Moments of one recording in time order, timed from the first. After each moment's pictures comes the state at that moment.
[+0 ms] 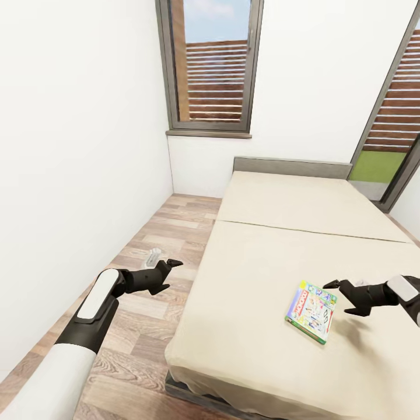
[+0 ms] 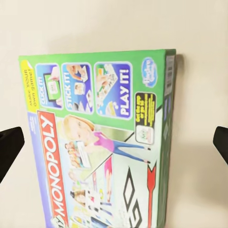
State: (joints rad) left arm -0.69 0.05 -0.07 -1.13 1.49 0.80 0.54; right arm -1.05 -0.53 0.07 -0.20 -0.84 0.97 0.18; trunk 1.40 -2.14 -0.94
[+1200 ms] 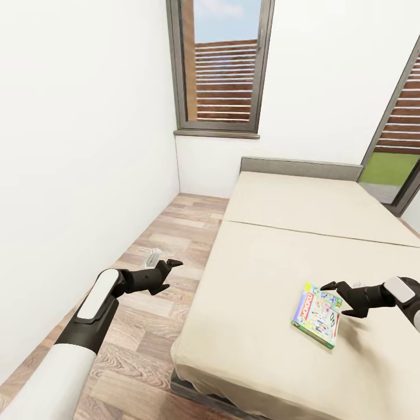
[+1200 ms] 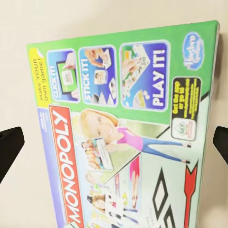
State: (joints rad) left arm -0.69 0.05 -0.07 -1.13 1.49 0.80 0.54; right arm -1.04 -0.52 0.07 -0.20 -0.84 0.98 0.19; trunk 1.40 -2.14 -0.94
